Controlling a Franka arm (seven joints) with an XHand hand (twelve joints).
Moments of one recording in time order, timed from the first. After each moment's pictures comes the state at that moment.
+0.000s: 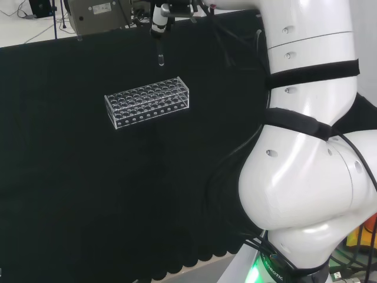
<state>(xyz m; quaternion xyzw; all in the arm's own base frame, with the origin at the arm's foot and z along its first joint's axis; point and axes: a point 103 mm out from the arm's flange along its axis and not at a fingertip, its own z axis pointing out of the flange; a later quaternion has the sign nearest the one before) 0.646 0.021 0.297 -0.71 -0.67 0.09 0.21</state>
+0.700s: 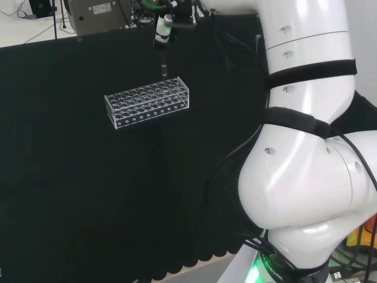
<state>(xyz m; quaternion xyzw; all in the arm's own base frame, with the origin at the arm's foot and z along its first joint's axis) 0.646 0.014 0.268 -0.71 -0.66 0.09 0.23</state>
